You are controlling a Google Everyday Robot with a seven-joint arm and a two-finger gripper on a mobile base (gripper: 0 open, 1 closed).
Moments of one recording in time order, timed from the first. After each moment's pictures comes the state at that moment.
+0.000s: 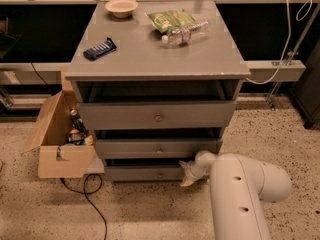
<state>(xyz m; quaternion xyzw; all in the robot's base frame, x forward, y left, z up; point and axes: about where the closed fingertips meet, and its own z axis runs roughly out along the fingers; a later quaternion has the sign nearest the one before) 0.671 -0.131 0.163 -0.72 0.65 0.06 0.22</state>
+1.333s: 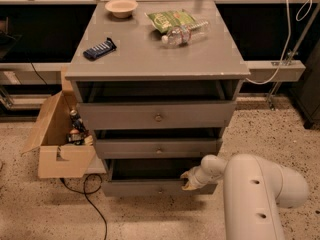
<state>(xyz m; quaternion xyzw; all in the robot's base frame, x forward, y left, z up) 0.622 -0.137 0.178 -0.73 0.65 0.10 0.21</state>
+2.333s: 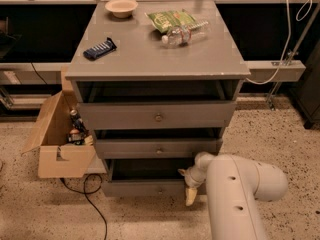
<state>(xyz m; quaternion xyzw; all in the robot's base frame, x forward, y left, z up) 0.621 -0.131 0.149 -0.74 0.64 0.13 0.16</state>
